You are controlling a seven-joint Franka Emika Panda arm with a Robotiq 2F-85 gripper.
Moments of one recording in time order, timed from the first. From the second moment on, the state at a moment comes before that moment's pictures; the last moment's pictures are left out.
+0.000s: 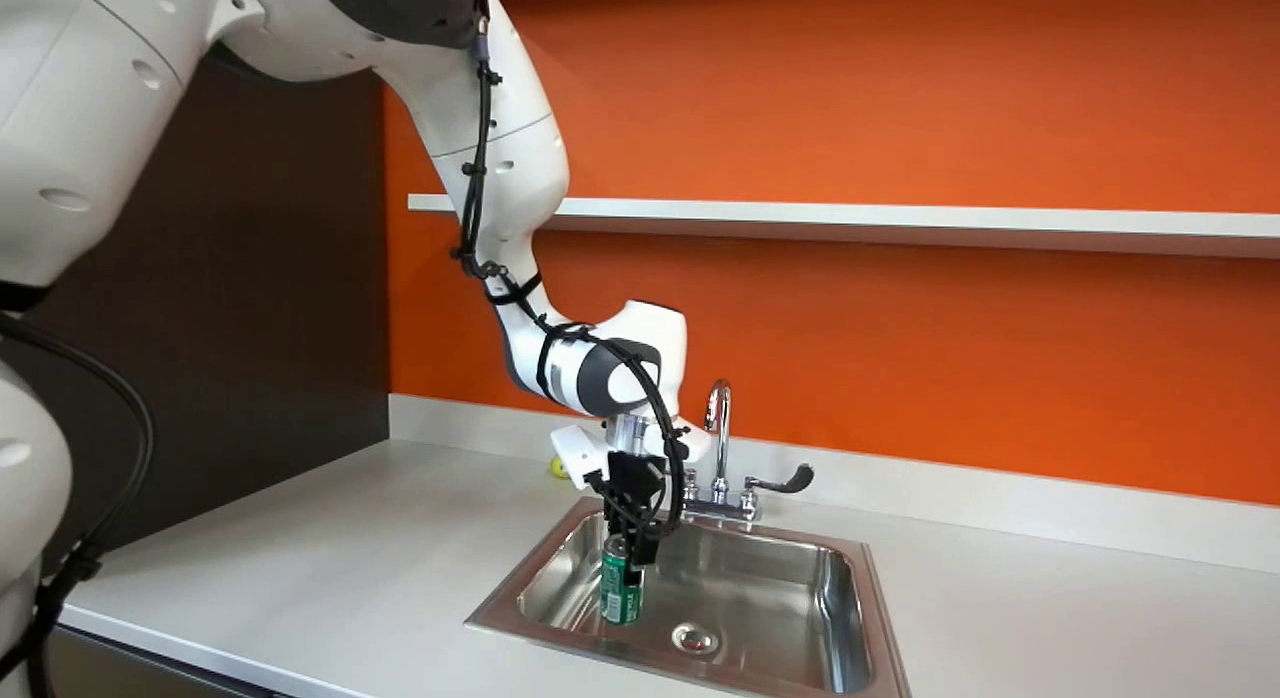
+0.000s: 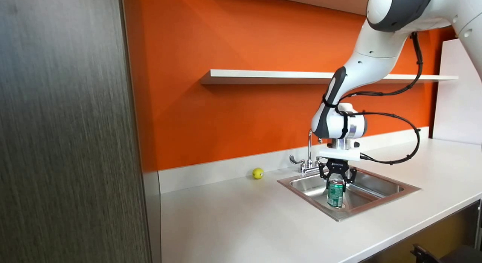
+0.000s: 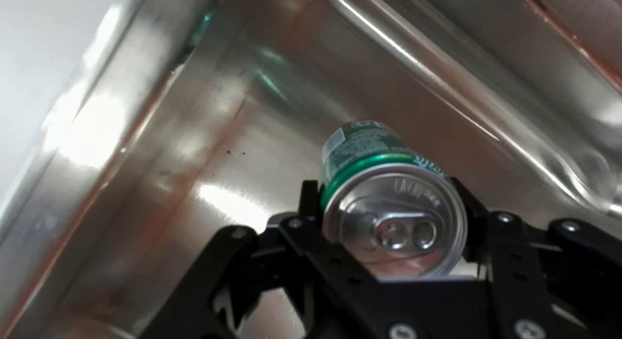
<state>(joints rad) -0.16 0.45 -0.17 -2.17 0.22 2.57 0.34</state>
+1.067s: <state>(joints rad) -0.15 0.60 -0.14 -2.07 0.22 2.58 0.34</state>
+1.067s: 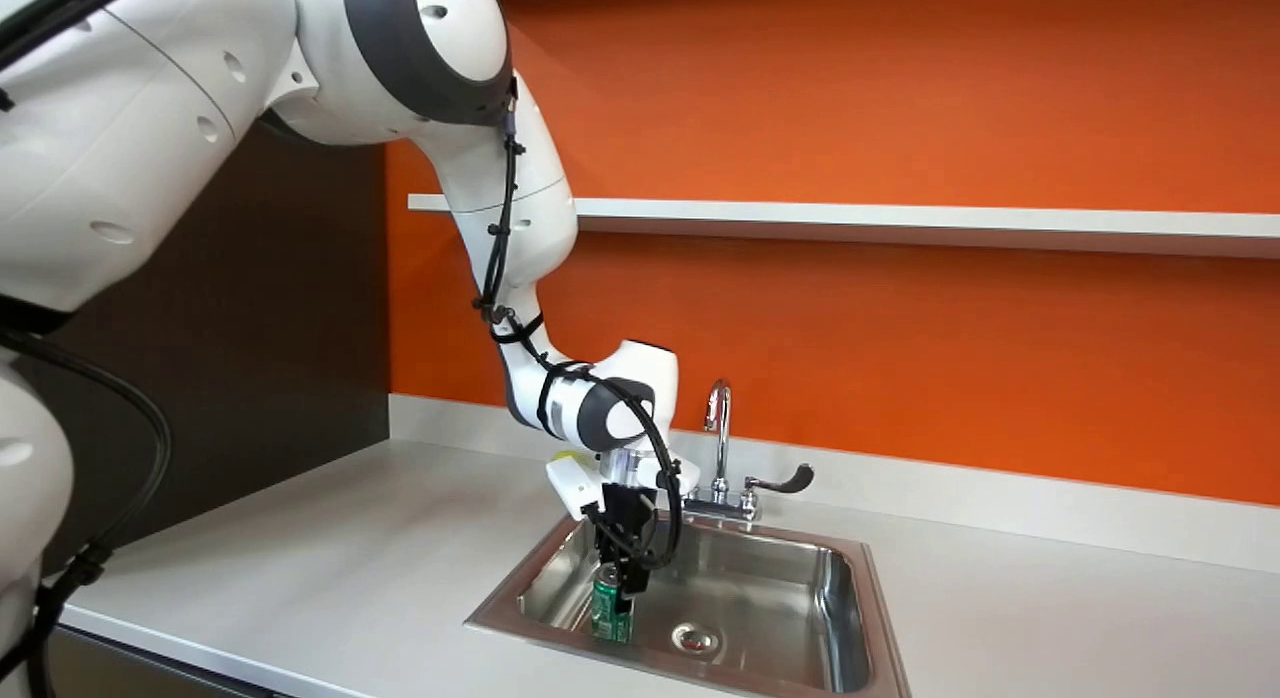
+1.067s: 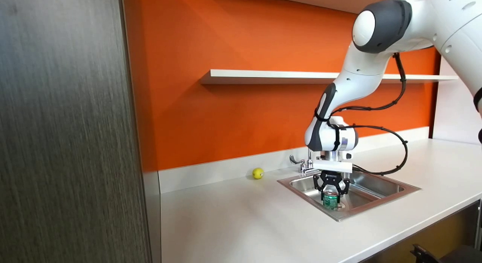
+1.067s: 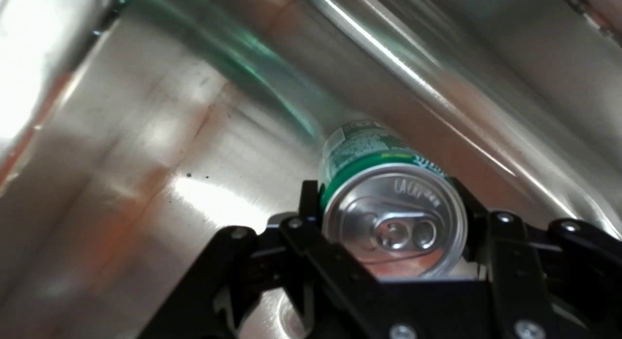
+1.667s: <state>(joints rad) -0.15 0.62 -0.14 -2.05 0.22 2.58 0.34</state>
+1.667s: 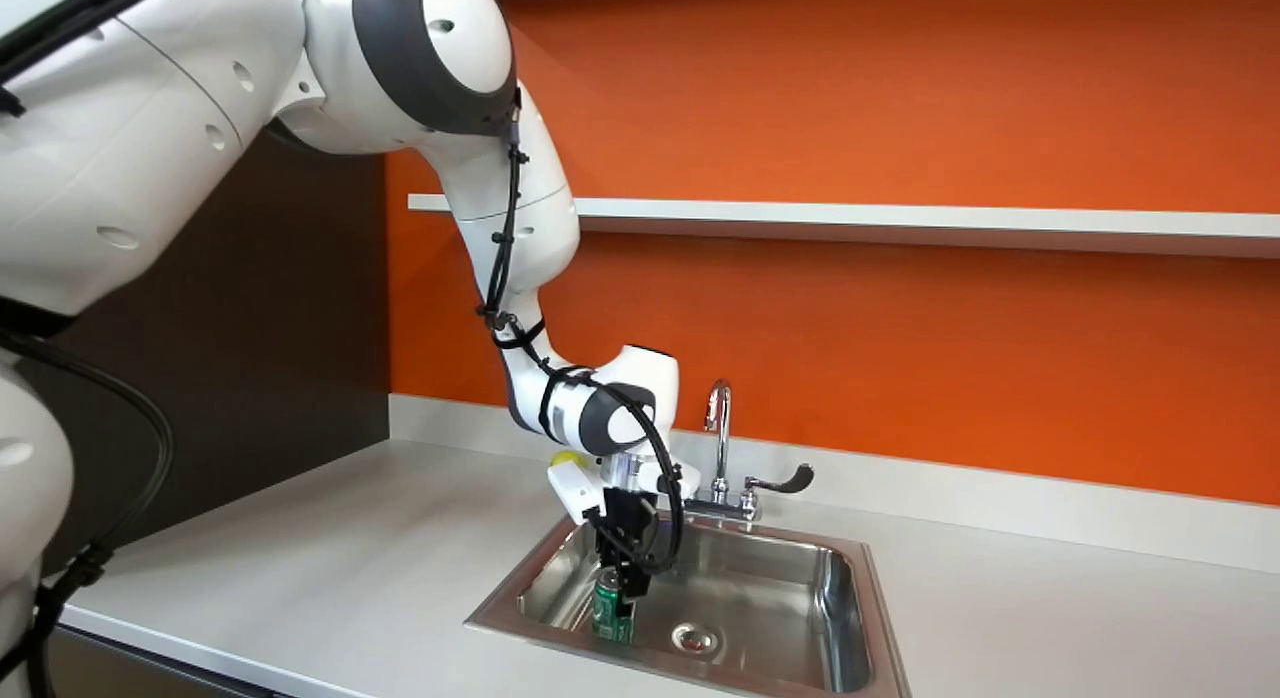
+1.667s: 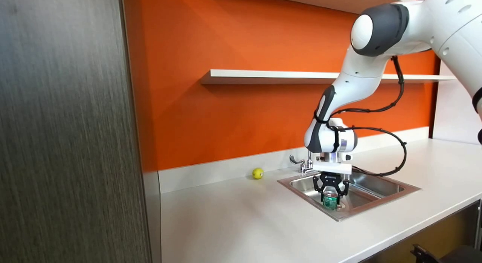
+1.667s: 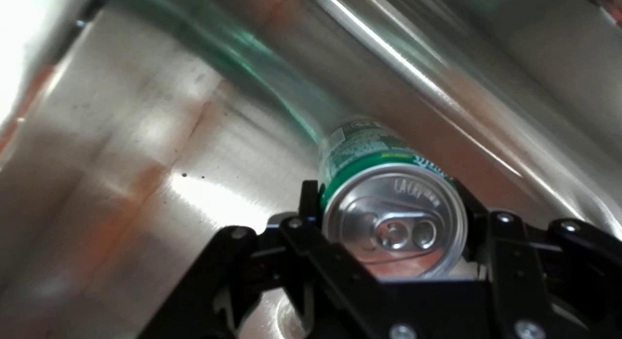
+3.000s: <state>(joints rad) -0.14 0.55 -0.18 -2.05 0.20 2.56 0.34</state>
